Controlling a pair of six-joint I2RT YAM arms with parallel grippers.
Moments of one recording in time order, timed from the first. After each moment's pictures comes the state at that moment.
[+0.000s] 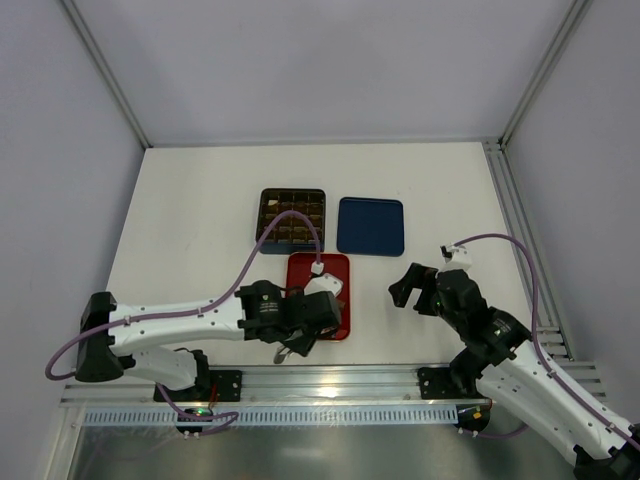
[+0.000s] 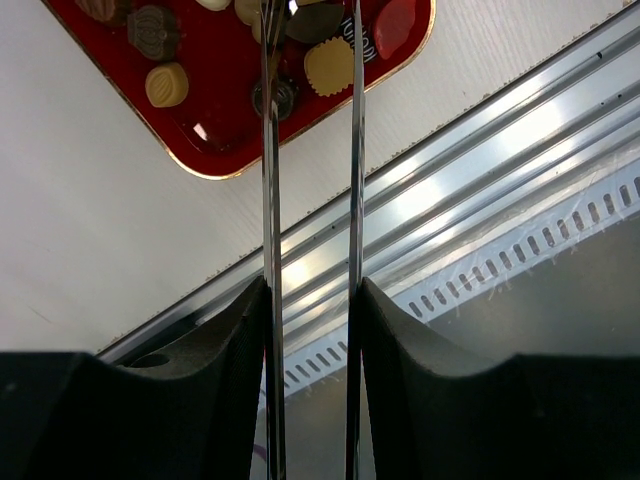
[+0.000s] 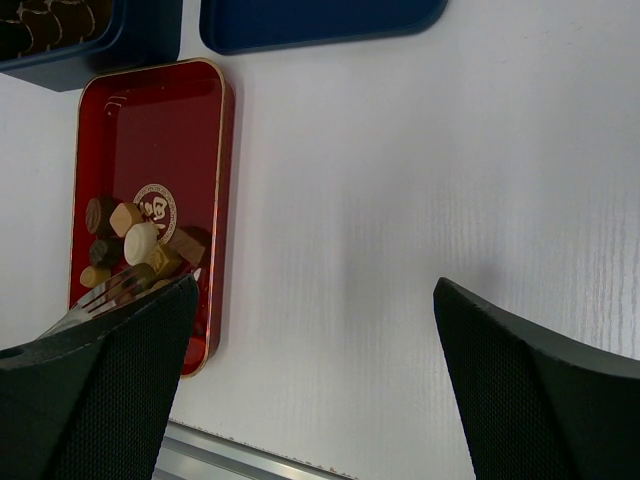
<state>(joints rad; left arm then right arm) -1.37 1.31 1.14 -1.06 -0.26 -0.73 0.64 0.50 0.44 -0.56 0.23 0.72</state>
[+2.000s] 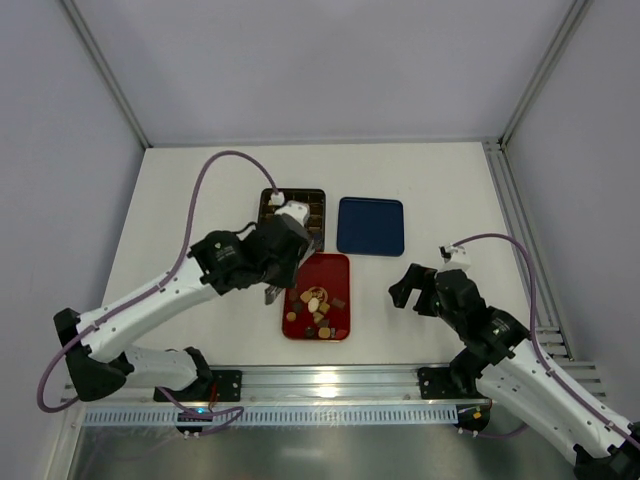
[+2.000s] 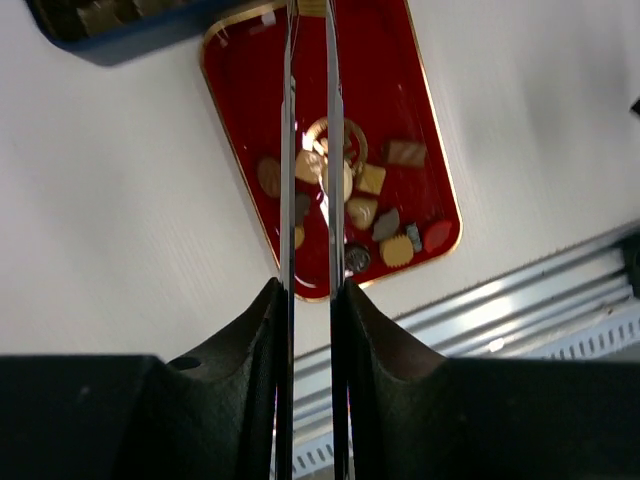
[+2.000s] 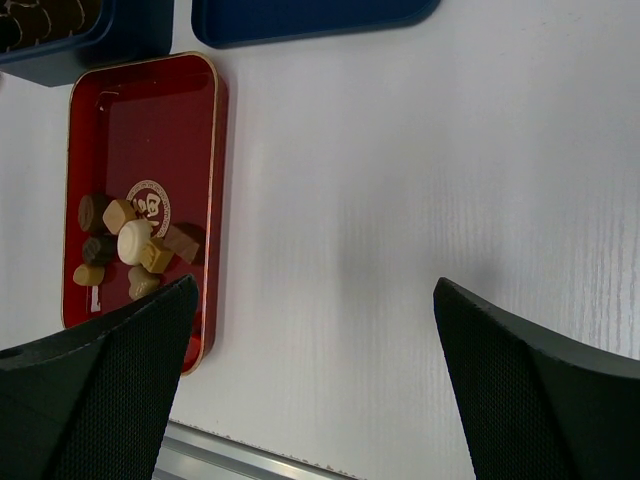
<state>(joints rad) -1.07 1.25 1.30 -1.05 -0.31 -0.59 0.64 0.50 0.44 -0.56 0.22 0.72</state>
